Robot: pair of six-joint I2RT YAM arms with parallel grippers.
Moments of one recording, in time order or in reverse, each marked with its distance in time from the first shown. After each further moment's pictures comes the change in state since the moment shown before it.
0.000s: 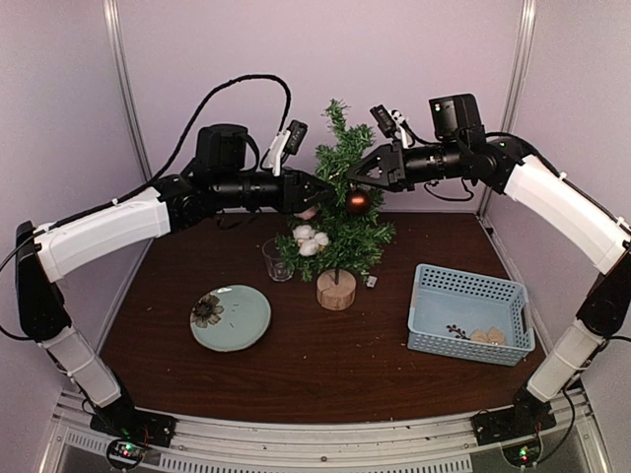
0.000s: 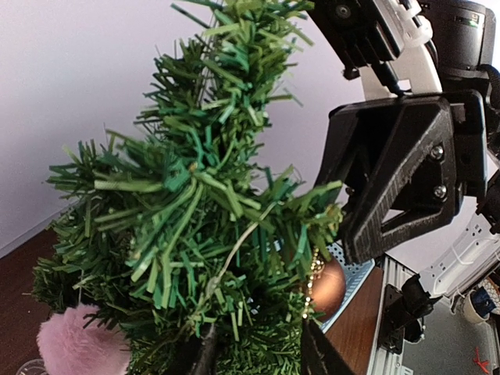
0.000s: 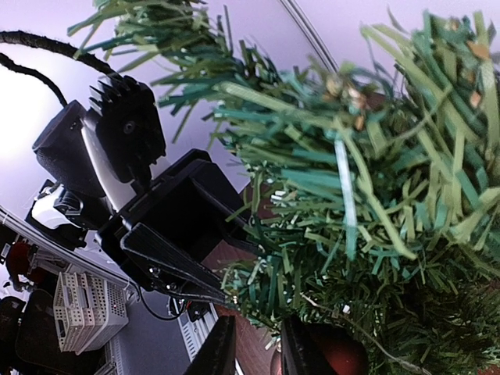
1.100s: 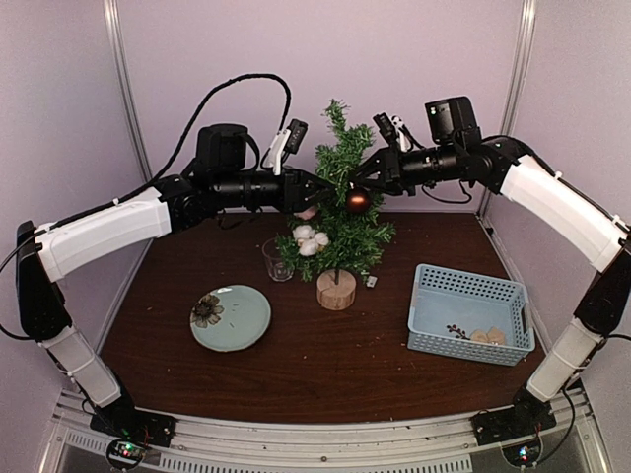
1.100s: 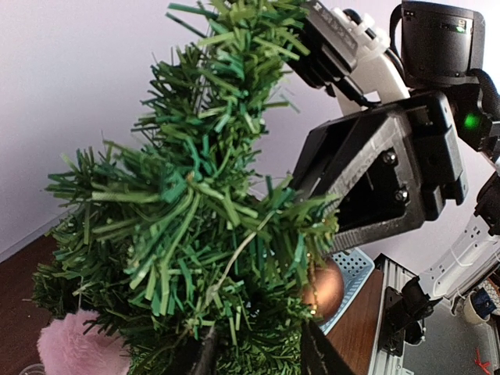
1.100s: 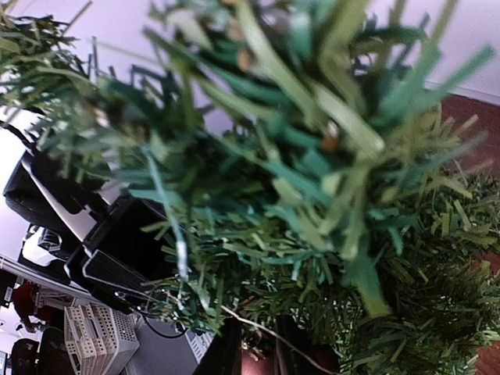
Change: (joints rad) left arm 0.000 0.005 0.000 0.016 0.002 0.000; right arm -0.005 0.016 0.002 -0.016 0.080 0.123
